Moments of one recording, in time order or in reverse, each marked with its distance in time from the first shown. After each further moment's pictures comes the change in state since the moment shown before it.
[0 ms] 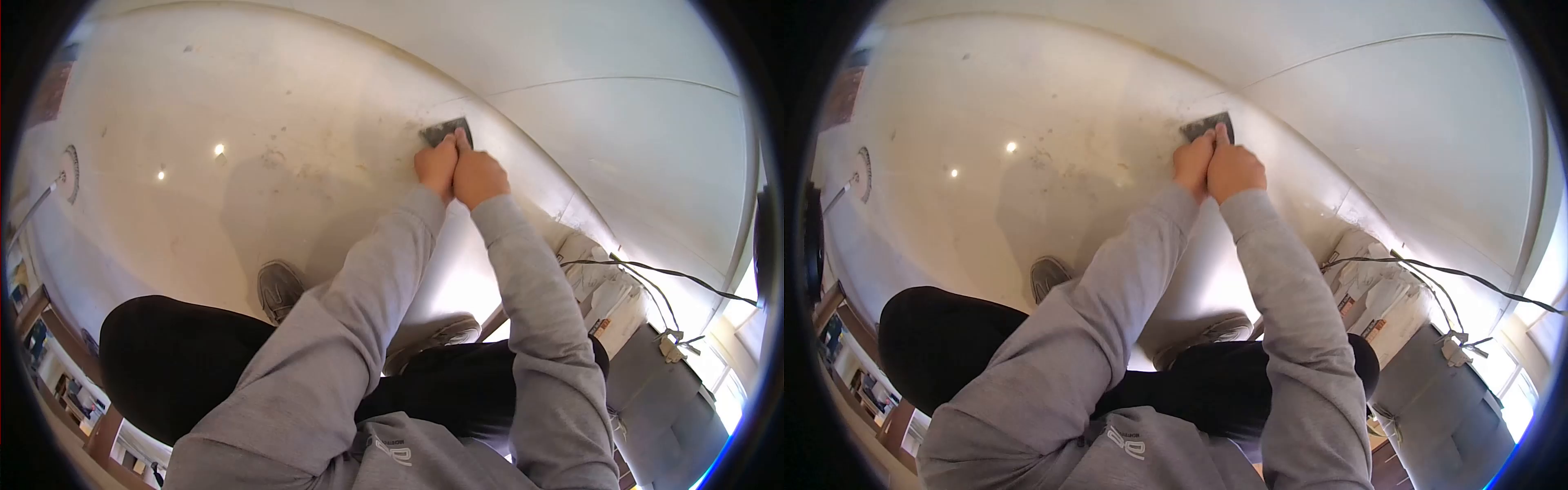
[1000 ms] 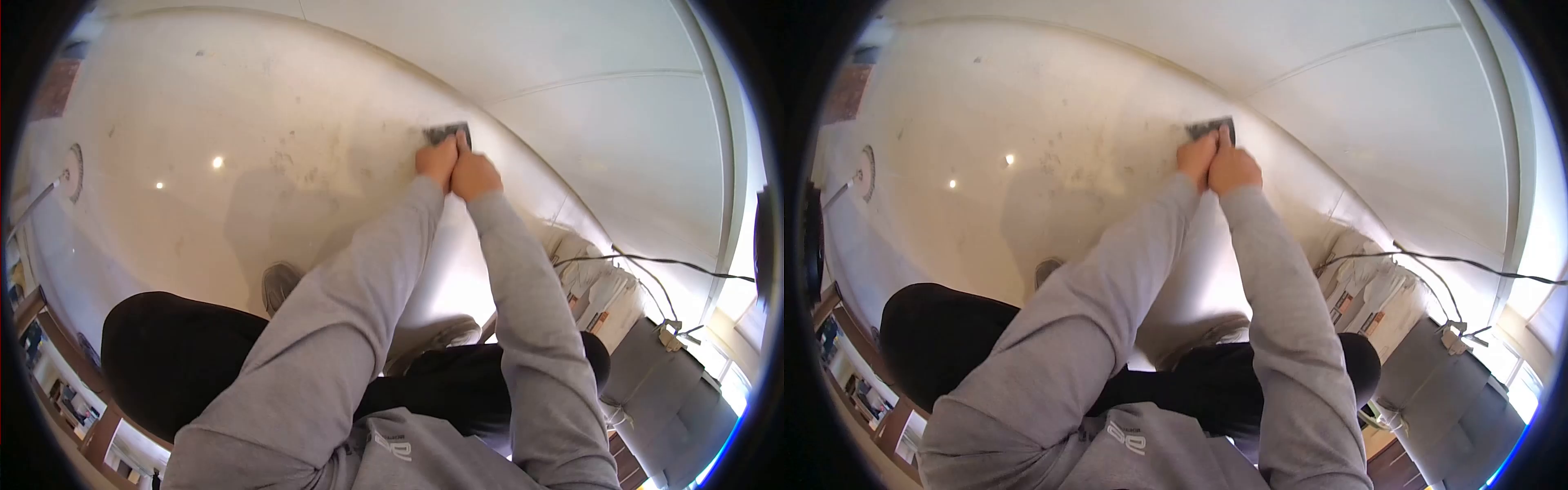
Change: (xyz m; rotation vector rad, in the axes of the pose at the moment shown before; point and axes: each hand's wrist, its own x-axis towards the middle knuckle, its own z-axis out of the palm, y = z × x) left_hand -0.003 0.015 -0.006 0.156 0.009 -0.081; right_hand 0.001 -0.002 0.014 0.095 0.016 0.085
